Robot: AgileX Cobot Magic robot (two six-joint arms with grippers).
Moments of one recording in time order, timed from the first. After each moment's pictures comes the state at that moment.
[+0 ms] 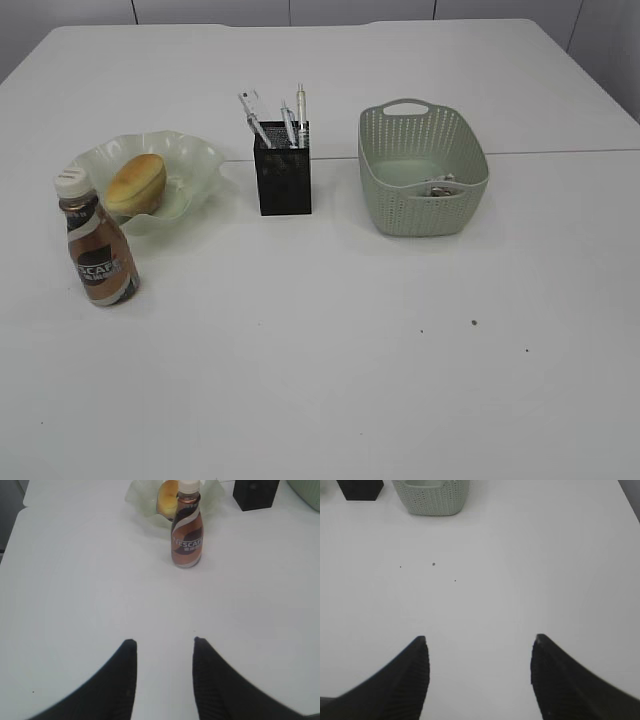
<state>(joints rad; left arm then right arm) -0.11 0.01 -0.52 0.02 1.10 0.00 0.11 -0.02 -0.50 -0.04 1.16 0.01</state>
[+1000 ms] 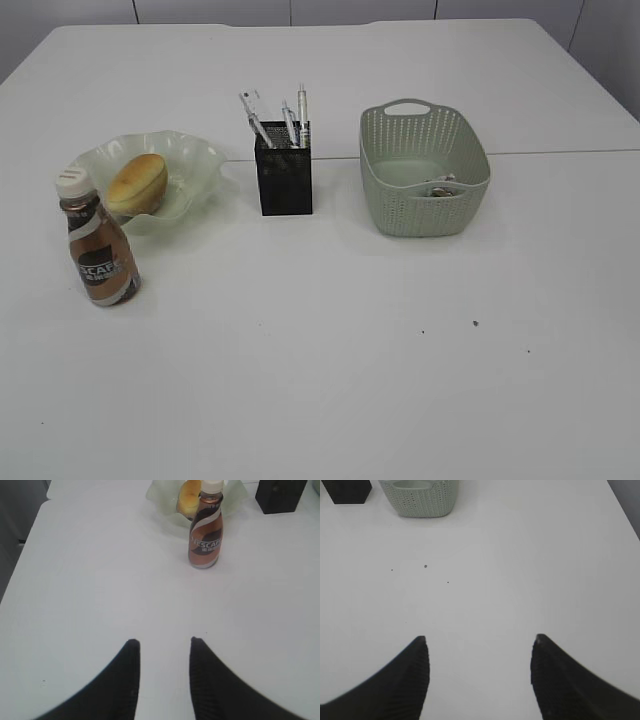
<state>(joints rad) -0.03 0.01 -0.52 0.01 1.10 0.00 0.07 -0.02 -0.50 -0.04 1.16 0.01</state>
